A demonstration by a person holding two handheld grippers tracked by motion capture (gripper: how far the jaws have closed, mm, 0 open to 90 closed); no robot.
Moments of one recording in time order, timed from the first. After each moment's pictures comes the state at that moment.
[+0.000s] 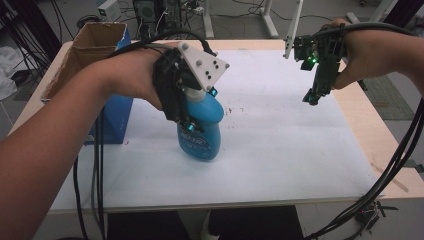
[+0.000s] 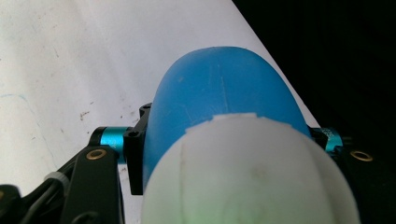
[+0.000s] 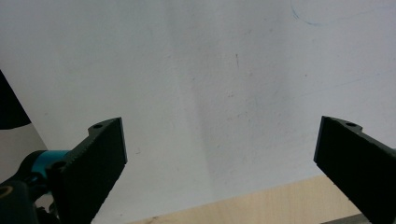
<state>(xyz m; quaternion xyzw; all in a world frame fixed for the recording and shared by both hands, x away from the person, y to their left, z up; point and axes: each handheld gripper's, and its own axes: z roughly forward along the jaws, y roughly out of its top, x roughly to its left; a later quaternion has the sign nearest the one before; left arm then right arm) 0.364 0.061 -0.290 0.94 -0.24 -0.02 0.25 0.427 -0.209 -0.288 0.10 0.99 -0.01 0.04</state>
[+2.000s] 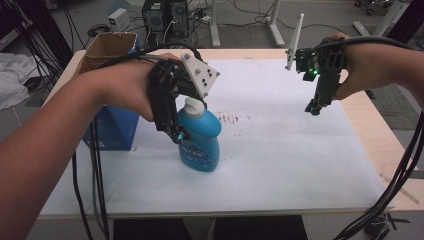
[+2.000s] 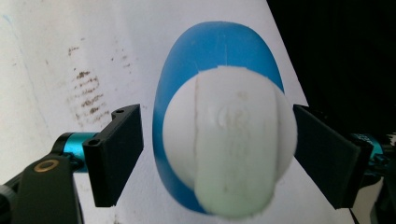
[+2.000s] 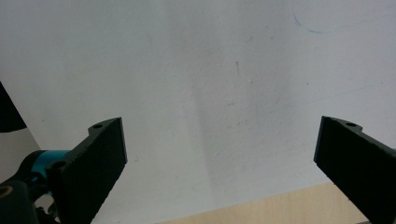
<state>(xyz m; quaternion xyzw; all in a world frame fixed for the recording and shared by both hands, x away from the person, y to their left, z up) 0.364 0.083 -0.285 0.97 -0.15 -0.03 0.19 0.431 -0.203 -0.294 0.09 0.99 0.00 0.04</state>
